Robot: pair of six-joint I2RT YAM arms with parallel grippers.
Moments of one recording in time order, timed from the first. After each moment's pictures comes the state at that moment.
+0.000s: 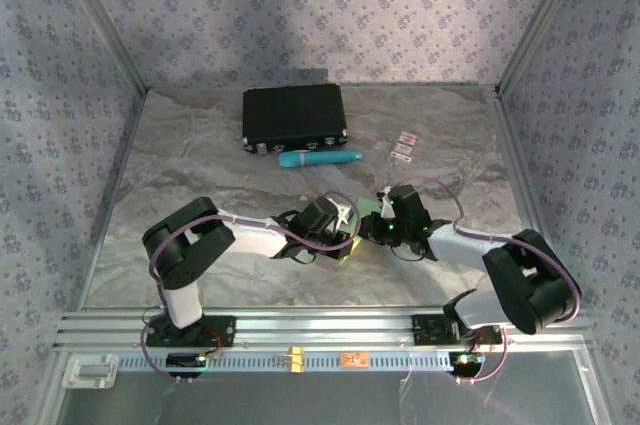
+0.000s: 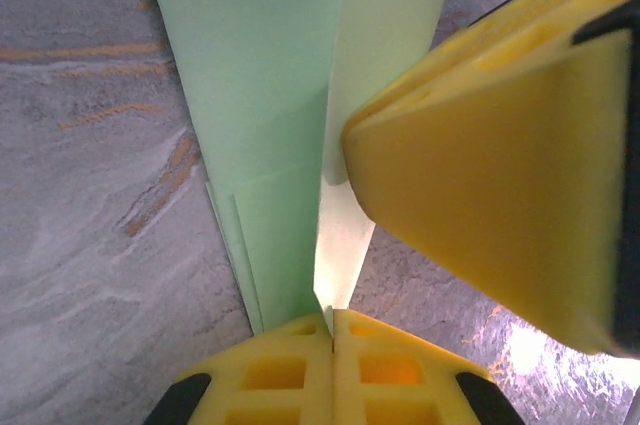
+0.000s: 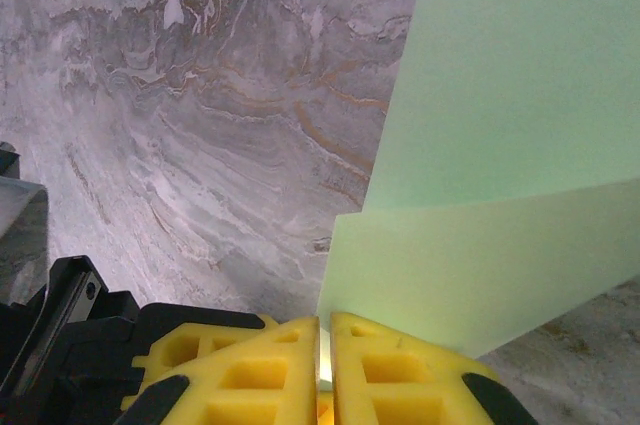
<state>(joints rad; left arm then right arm) -0.99 1.80 0.81 0.19 0.26 -0.63 0.51 1.37 0.44 0.13 -0.43 0.77</state>
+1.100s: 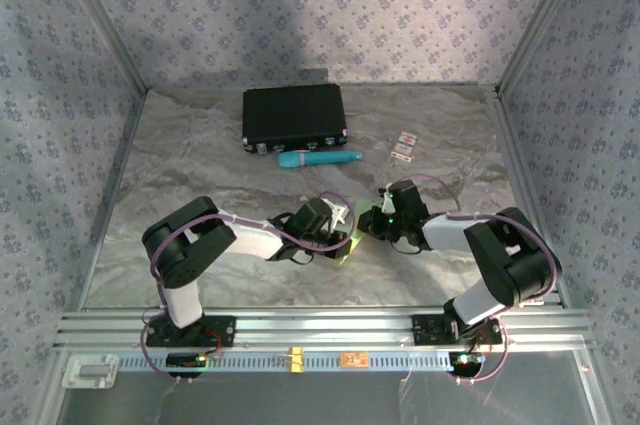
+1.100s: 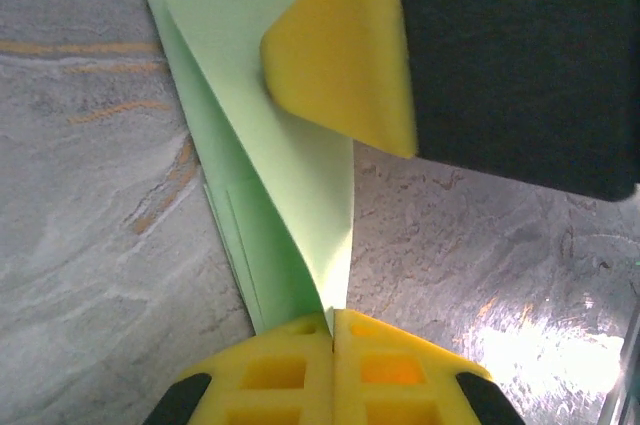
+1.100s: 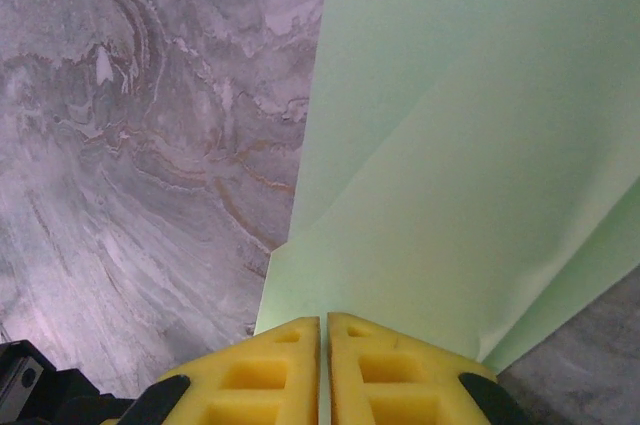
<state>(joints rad) -0.97 1.80 0.74 0.31 0.31 -0.67 0.45 1.54 0.48 0.20 -0.44 0.76</state>
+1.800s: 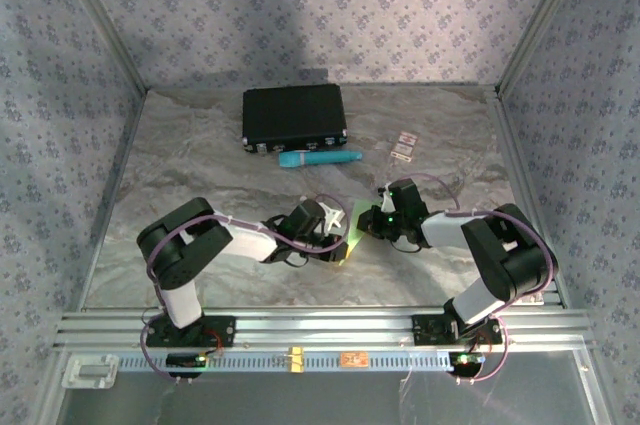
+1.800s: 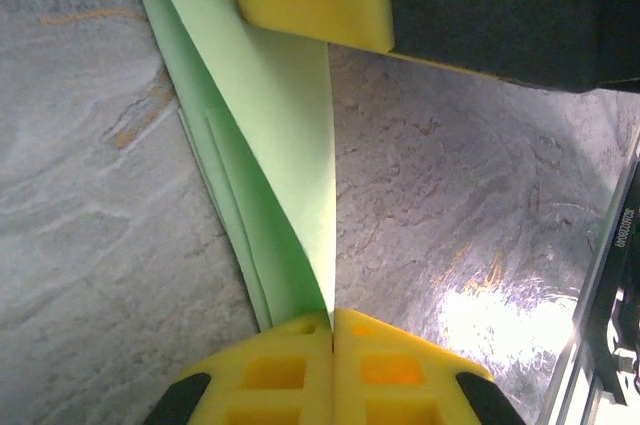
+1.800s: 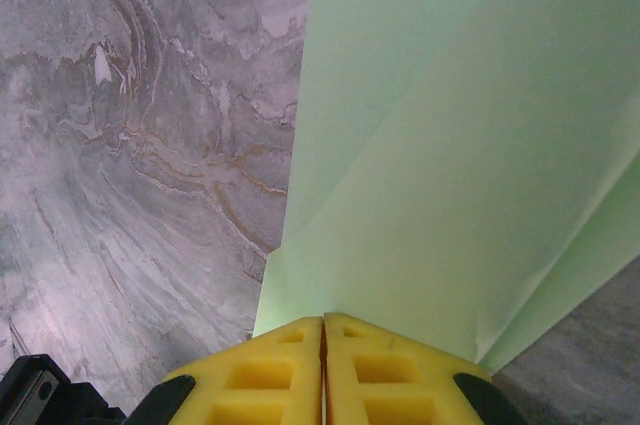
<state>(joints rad) -0.96 1.77 0.69 0.34 0.41 -0.69 0.44 1.56 0.50 0.20 -0.47 0.76</state>
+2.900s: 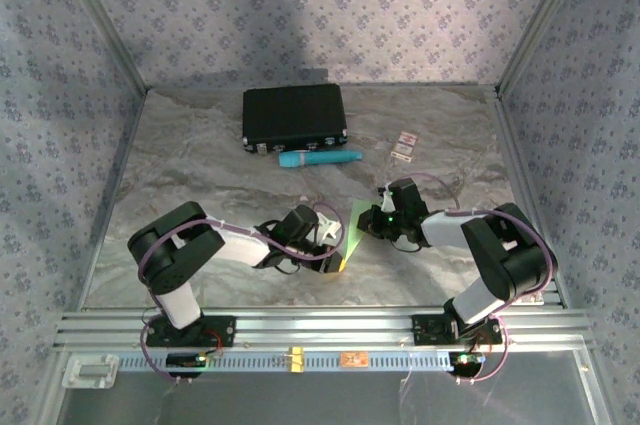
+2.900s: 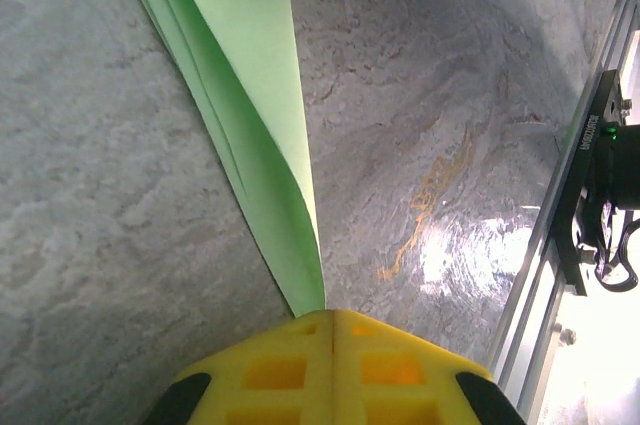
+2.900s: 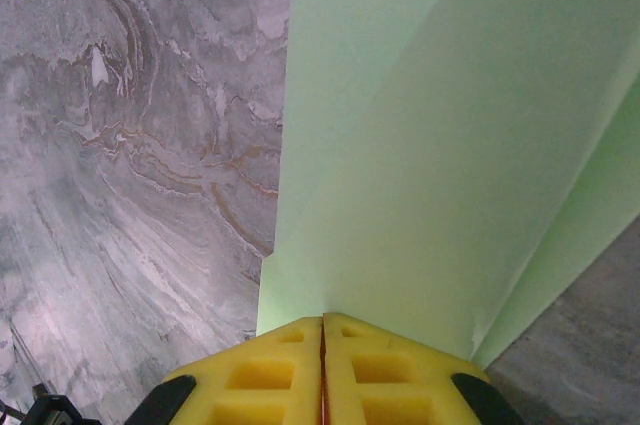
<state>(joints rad) -0.95 1.72 0.61 0.31 0.54 -0.65 0.43 1.56 0.50 0.19 -0.47 0.76</state>
